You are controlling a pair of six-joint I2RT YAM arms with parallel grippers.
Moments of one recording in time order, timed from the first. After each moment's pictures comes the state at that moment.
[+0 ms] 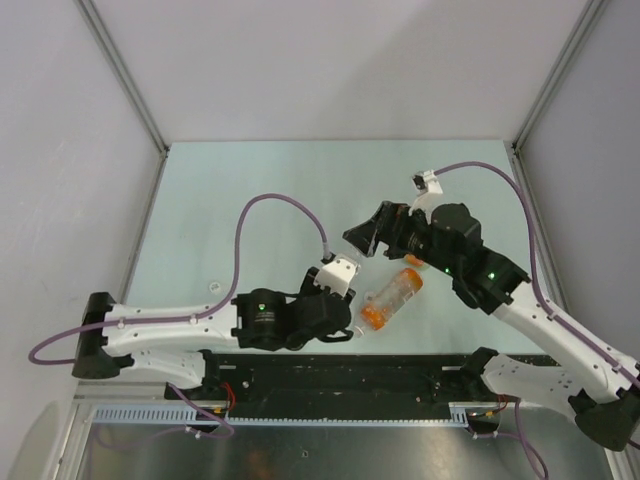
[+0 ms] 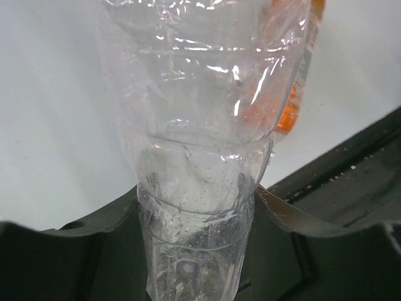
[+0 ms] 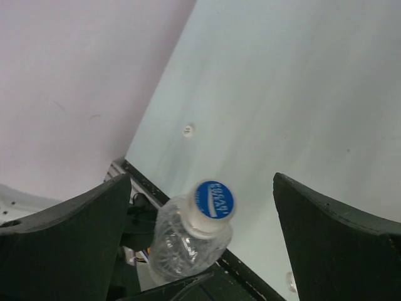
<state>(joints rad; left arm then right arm) -1.44 1.21 1.07 -0.70 -0.66 -0.59 0.75 0.95 1.01 -0.26 -0.07 0.70</state>
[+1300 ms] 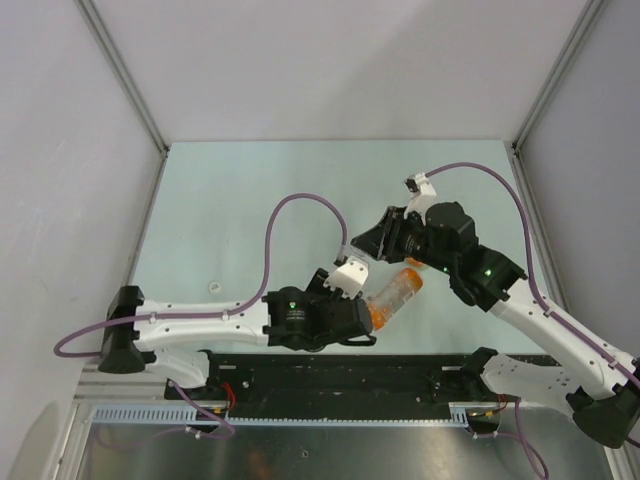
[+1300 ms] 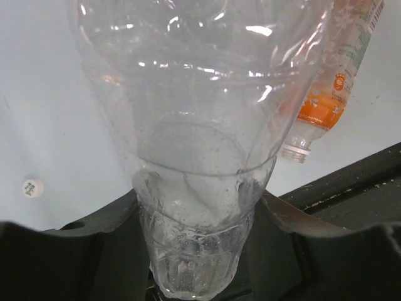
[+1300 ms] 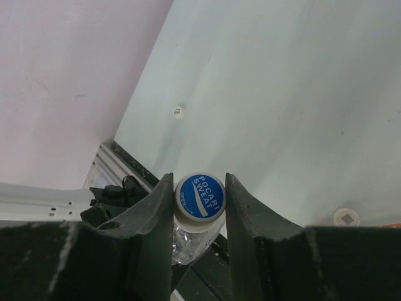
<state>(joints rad) -1.47 1.40 1.22 -0.94 -0.80 -0.70 0.76 0.99 1.03 -0.33 -0.10 0.69</state>
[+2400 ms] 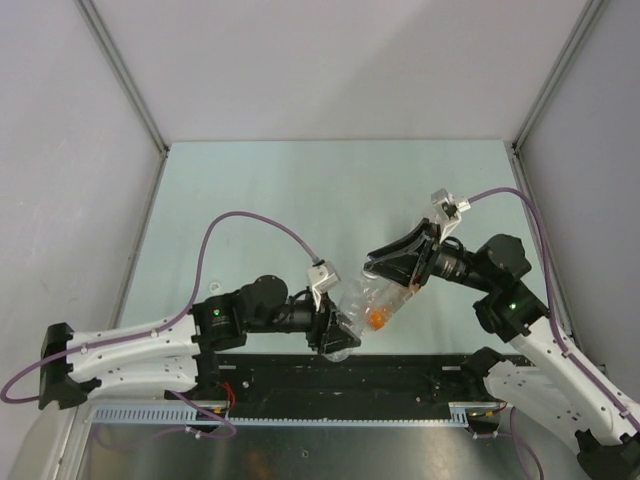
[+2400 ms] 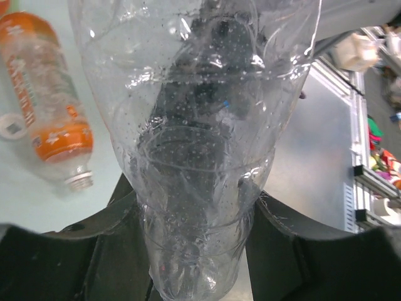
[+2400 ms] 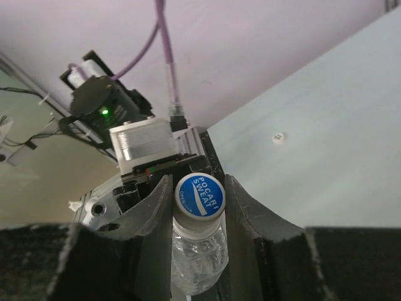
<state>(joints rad) -1.25 0.90 0.72 -0.12 0.18 -0.49 0.60 0.72 0.76 0.12 -0.64 0.64</state>
